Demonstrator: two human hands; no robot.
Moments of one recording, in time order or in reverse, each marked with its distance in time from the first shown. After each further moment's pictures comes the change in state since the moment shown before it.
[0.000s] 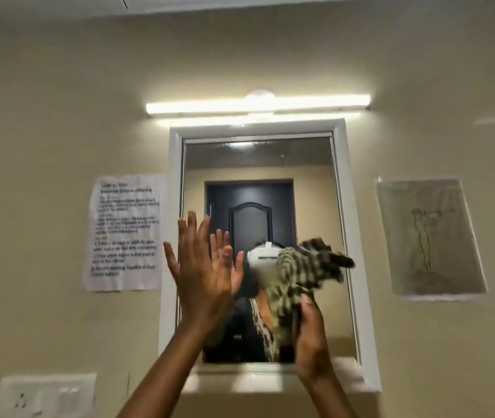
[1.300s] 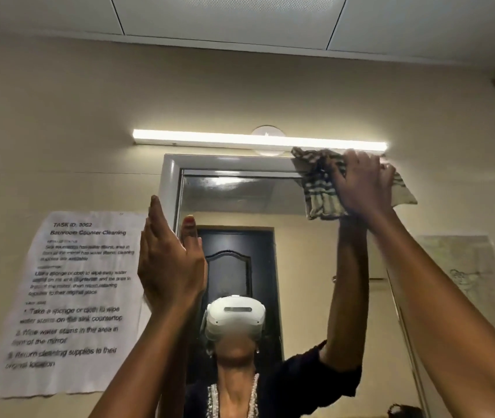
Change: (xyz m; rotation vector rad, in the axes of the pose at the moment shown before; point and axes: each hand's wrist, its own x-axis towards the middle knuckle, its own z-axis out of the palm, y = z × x) left_hand 0.140 -0.081 0.060 -0.048 0.208 -0.229; right_hand 0.358 -0.065 -0.040 -1.375 0.471 -0.555
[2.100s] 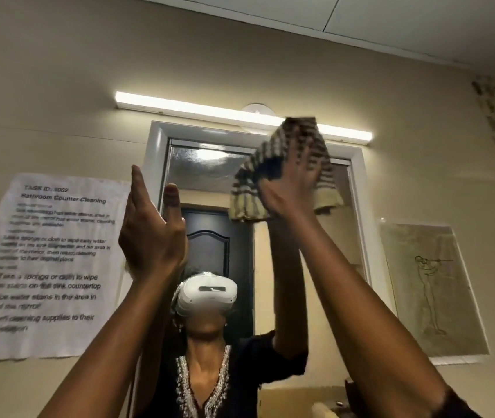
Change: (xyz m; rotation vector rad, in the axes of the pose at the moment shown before) left_hand 0.002 -0.003 -0.002 -0.133 0.016 -0.053; right_hand -0.054 -0.105 -0.005 0.249 -0.185 0.036
